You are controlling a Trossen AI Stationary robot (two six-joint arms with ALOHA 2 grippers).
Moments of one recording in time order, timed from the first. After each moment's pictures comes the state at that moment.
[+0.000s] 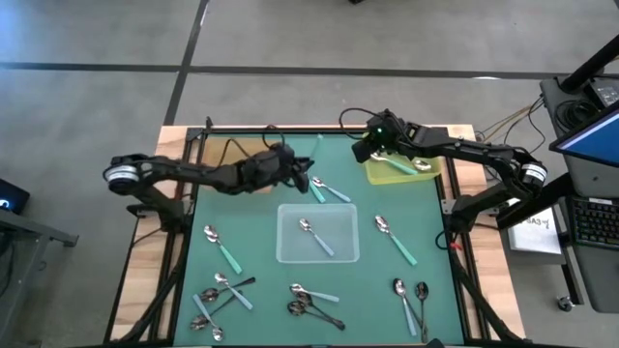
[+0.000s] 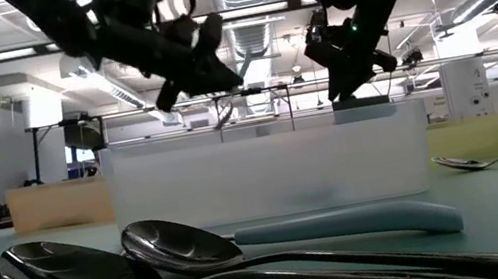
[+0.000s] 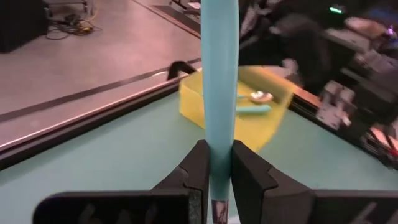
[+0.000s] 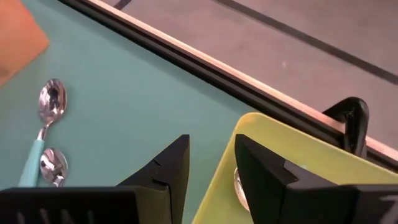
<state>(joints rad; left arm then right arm) 0.22 1.56 0.81 0.45 -0.32 -0.39 -0.56 1.41 1.00 -0.39 0.25 0.32</state>
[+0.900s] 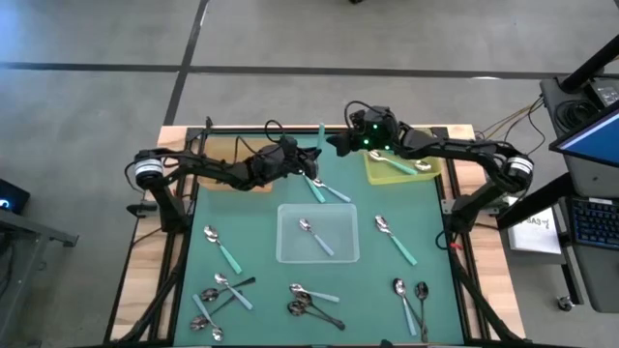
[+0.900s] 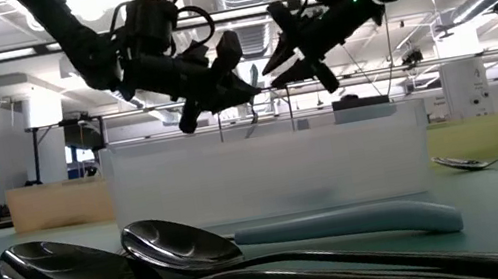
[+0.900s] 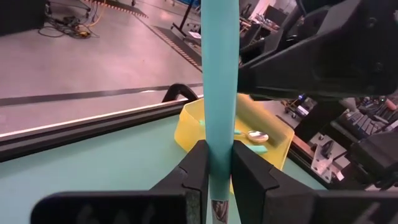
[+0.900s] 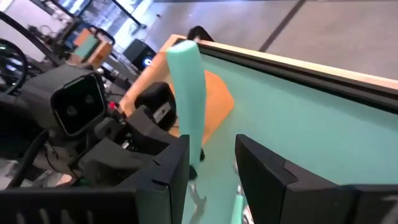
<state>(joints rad) 0.31 1.75 0.83 0.76 -0.27 -0.53 -0.55 1.53 1.00 0.16 -0.23 0.63</state>
